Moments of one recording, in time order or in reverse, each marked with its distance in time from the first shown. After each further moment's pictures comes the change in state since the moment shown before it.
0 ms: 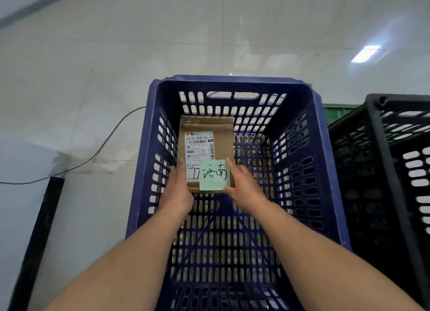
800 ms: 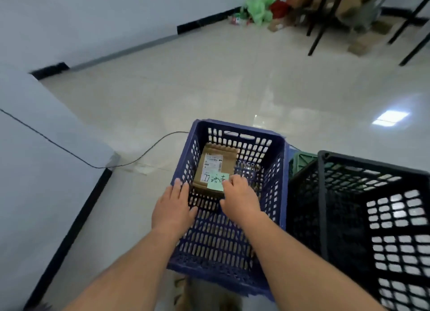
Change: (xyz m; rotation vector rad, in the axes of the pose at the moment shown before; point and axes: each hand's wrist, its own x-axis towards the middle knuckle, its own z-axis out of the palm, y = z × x) left_hand -0.217 0.056 -0.088 0.455 0.149 -0.002; right_hand -0.182 -0.098 -0.075 -0.653 0.081 -0.335
